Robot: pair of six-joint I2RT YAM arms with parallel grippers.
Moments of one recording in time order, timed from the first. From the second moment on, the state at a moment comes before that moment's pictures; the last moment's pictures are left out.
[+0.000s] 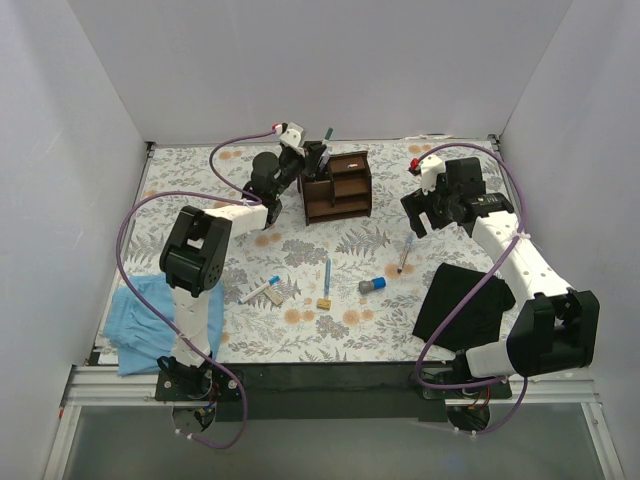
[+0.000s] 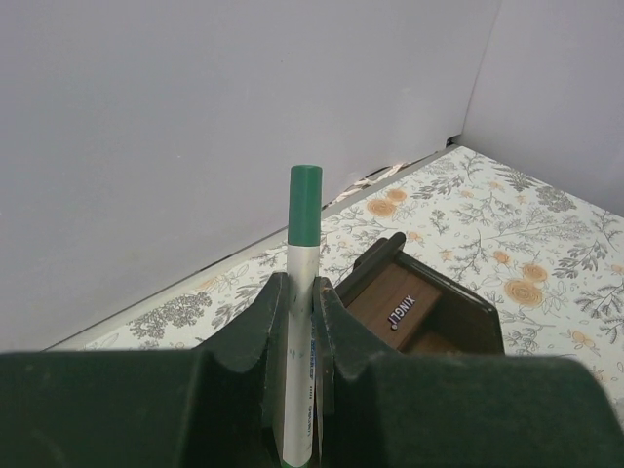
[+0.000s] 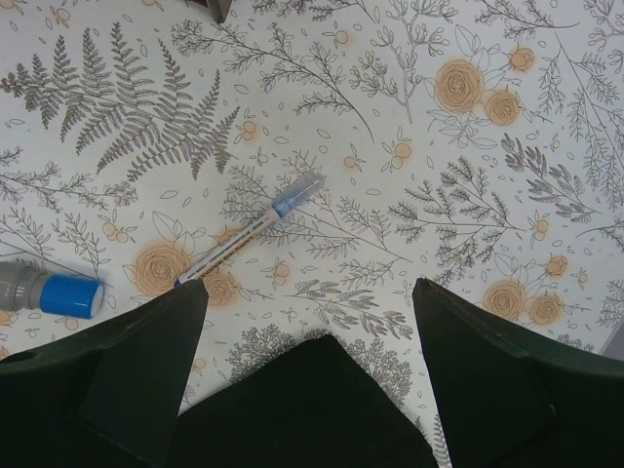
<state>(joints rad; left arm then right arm) -0.42 2.06 1.33 0.94 0.27 -0.08 0.20 1.38 1.15 -0.59 -0.16 -0.36</state>
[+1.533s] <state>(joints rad) -0.40 1.57 1.21 -0.35 0.47 -0.13 0.20 1.41 1.15 -0.57 -0.21 -0.33</state>
